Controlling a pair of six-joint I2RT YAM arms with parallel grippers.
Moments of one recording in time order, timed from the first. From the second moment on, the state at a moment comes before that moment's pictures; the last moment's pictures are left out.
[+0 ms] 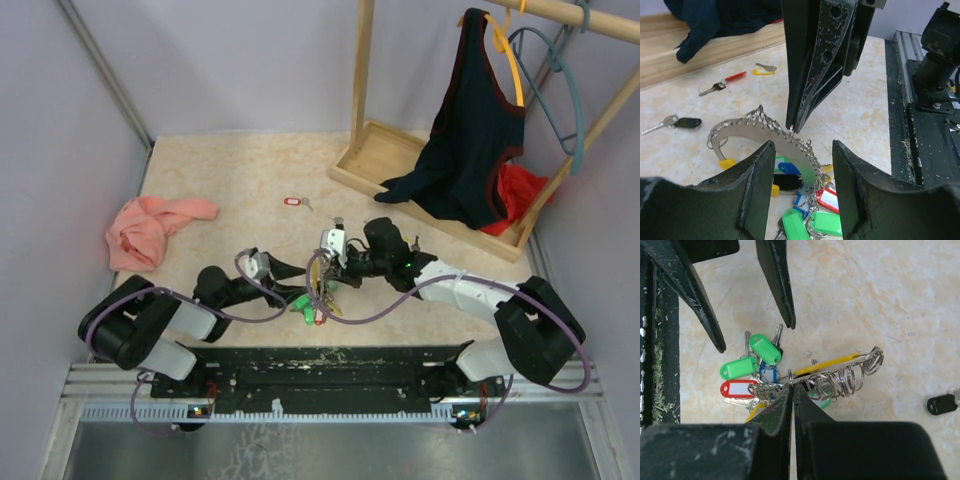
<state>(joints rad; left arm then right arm) -0.55 1.47 0.13 1.46 0.73 -0.14 0.71 1.35 0.70 0.09 -0.59 -0.41</state>
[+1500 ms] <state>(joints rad) -0.61 1.39 0.24 1.06 0.72 0.21 0.78 1.31 0.73 0.06 -0.60 -0.57</state>
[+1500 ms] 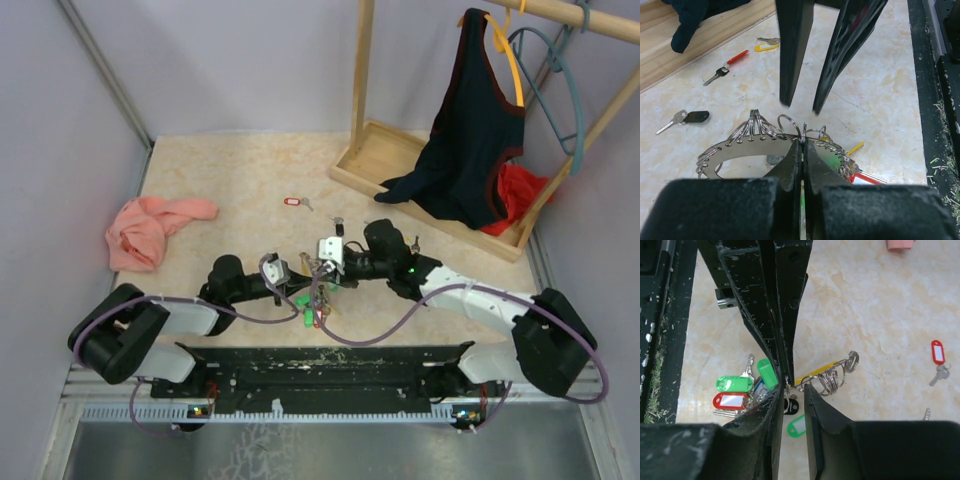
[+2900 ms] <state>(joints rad) -0.62 1.43 0.17 1.25 0.76 0.19 0.69 1.36 0.57 0.36 -0.71 -0.32</state>
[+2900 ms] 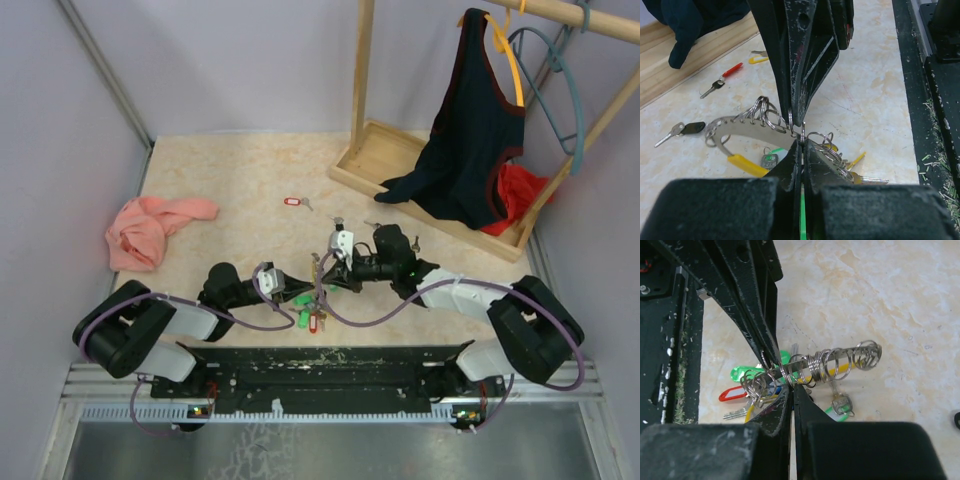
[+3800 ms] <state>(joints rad) -0.61 1.42 0.14 1.28 0.64 0.12 0.58 1.37 0.61 0.23 -0.63 0.07</state>
